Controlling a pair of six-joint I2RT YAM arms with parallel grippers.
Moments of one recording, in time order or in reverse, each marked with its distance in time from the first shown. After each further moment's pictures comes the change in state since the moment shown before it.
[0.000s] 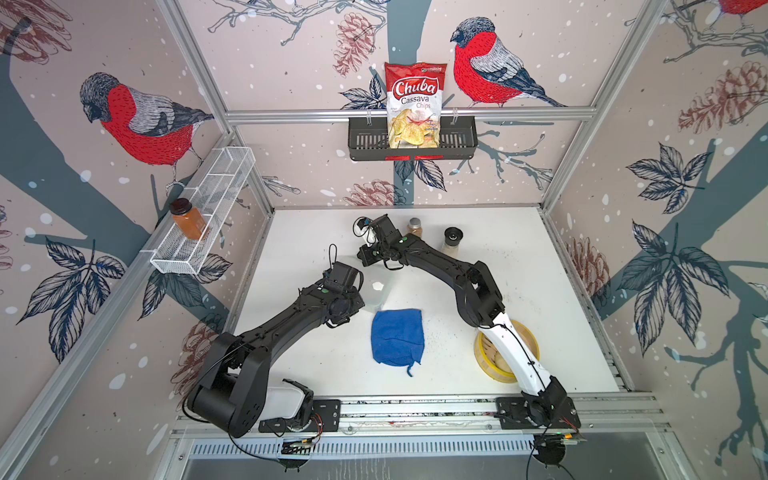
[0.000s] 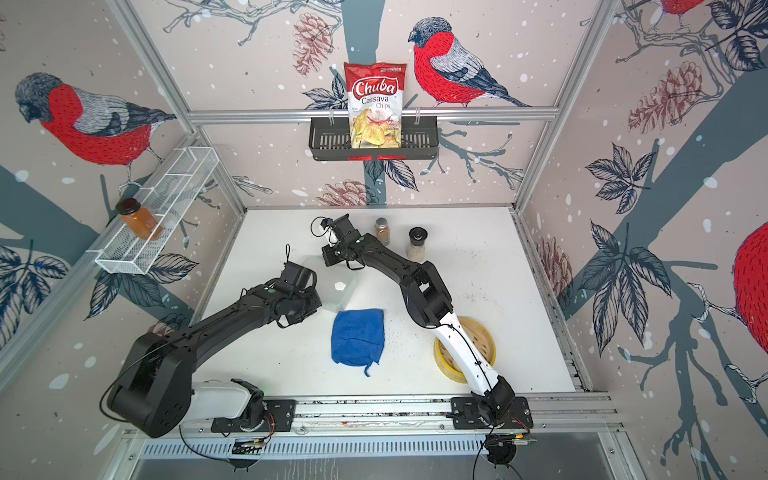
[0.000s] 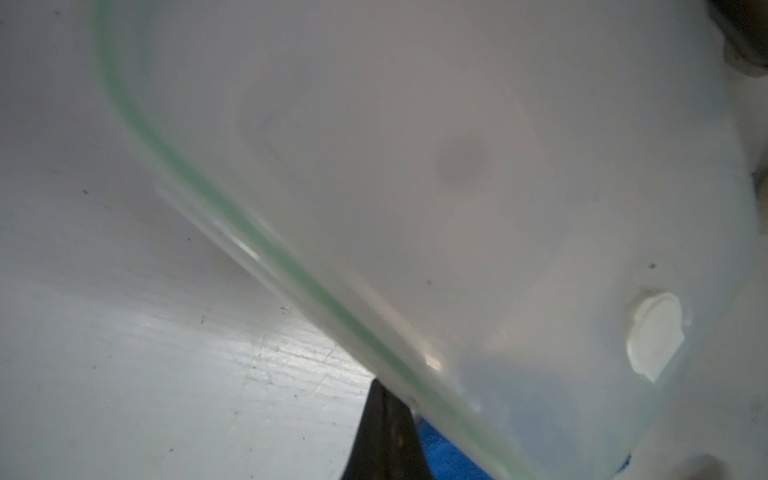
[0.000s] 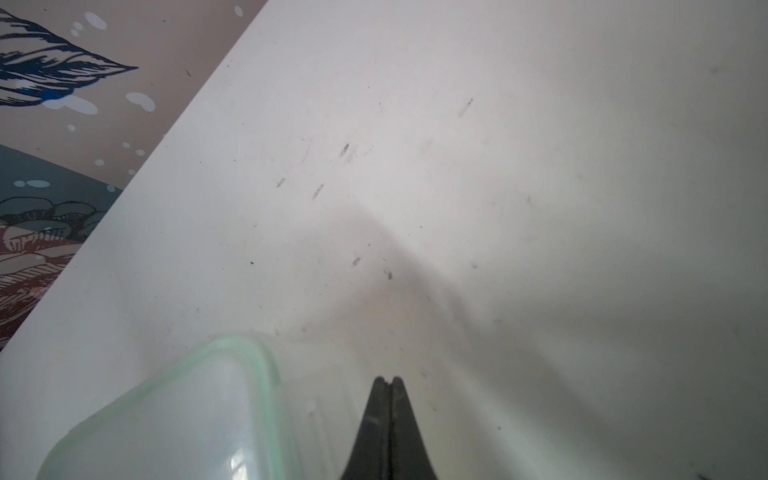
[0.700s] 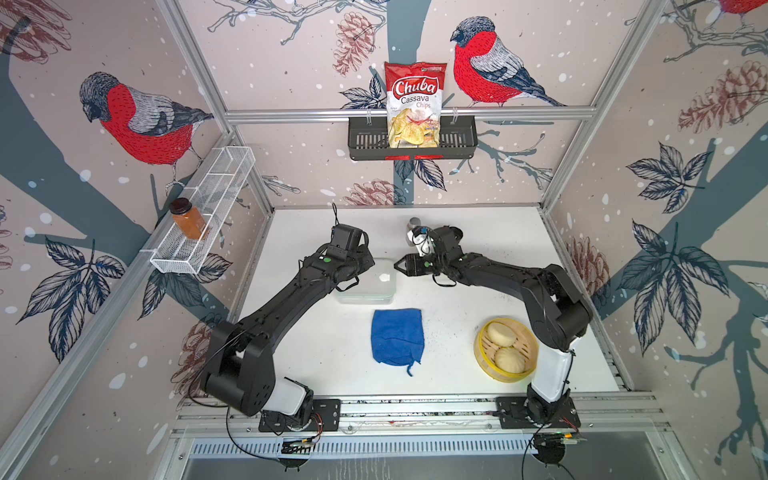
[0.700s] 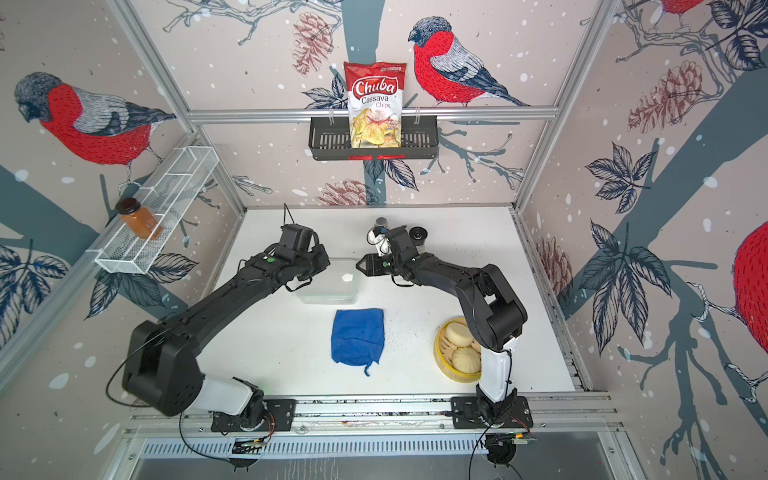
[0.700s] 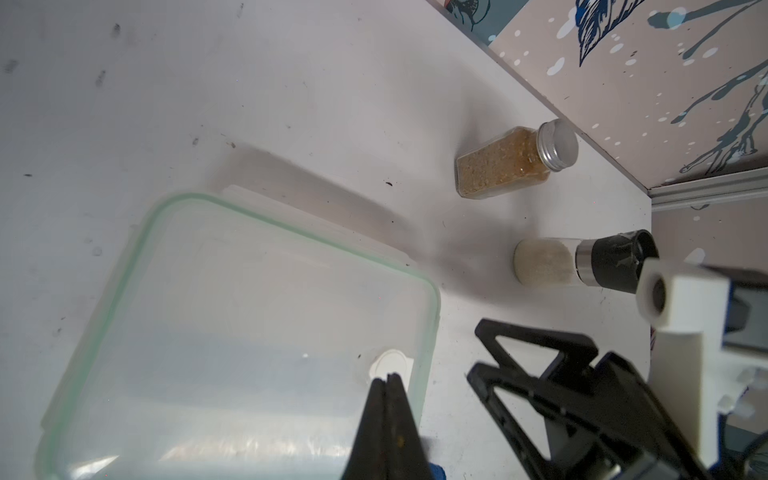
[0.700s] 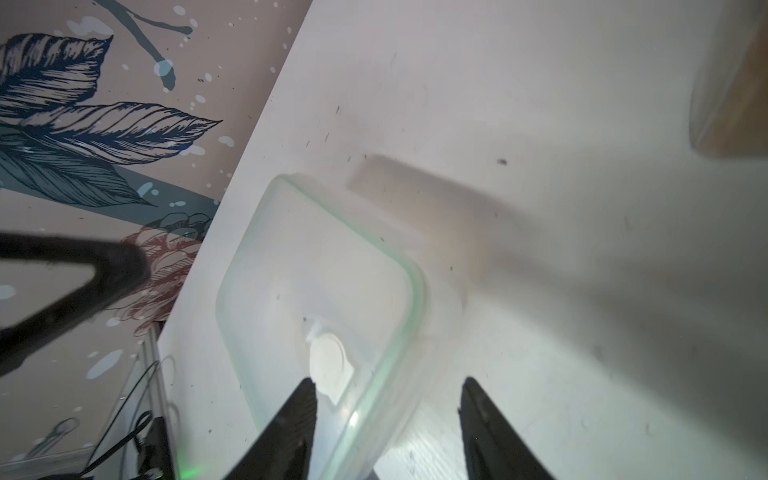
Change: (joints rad) left arm 0.034 0.144 0.346 0.083 0.036 0.132; right arm -0.195 -0.689 -1.110 0.482 -0.205 0.245
